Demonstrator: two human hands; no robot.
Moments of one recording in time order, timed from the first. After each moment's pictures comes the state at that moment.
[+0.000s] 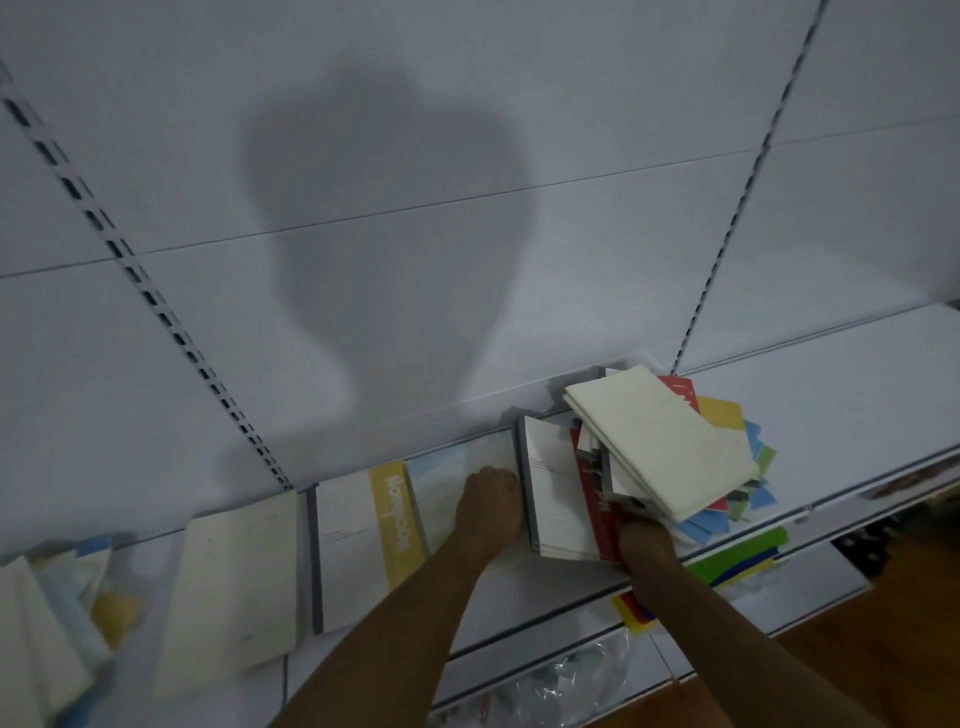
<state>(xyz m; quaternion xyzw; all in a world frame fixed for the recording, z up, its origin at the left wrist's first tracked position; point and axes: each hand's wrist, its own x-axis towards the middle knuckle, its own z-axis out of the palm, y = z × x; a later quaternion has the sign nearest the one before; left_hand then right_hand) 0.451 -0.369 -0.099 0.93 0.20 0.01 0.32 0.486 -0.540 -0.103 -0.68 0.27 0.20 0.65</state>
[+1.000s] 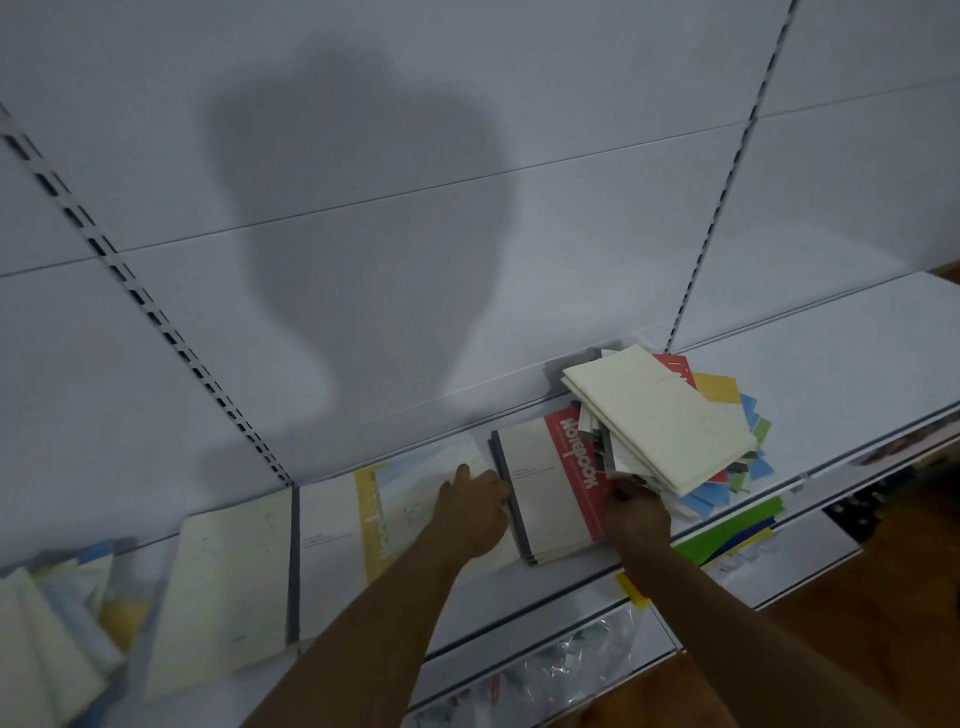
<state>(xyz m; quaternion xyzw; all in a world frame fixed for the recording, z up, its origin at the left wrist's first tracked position) 0.427 -0.334 -0.107 0.99 0.02 -0.12 0.08 0.476 -0.531 -0.115 -0.87 0.12 0.11 0.46</state>
